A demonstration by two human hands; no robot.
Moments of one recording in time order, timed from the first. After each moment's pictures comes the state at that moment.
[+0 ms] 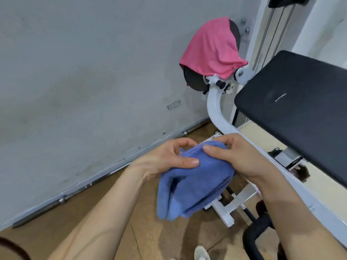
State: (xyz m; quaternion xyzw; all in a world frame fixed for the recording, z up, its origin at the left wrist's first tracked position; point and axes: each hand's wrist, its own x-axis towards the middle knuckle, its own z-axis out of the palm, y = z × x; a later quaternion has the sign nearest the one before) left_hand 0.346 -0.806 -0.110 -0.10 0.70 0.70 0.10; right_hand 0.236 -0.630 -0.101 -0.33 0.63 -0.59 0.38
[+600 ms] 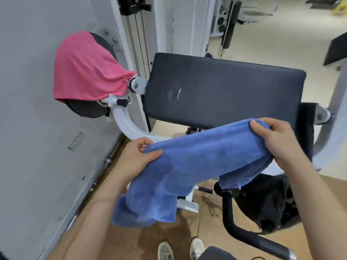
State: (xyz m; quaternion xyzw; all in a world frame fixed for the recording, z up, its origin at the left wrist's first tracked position) left_hand 0.180 -0.830 -0.163 -0.05 0.77 0.62 0.14; right_hand 0.195 -0.486 -0.122 0.15 0.80 -0.57 -0.08
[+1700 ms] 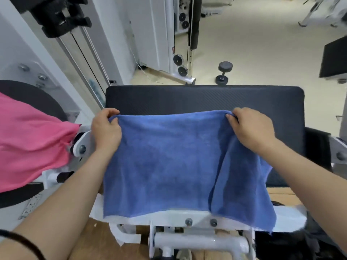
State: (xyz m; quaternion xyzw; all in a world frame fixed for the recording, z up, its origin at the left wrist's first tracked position) left_hand -0.170 -0.760 -0.188 -0.02 0.90 0.41 -0.17; right_hand -0.040 -0.417 -0.155 0.14 0.98 -0.07 -0.10
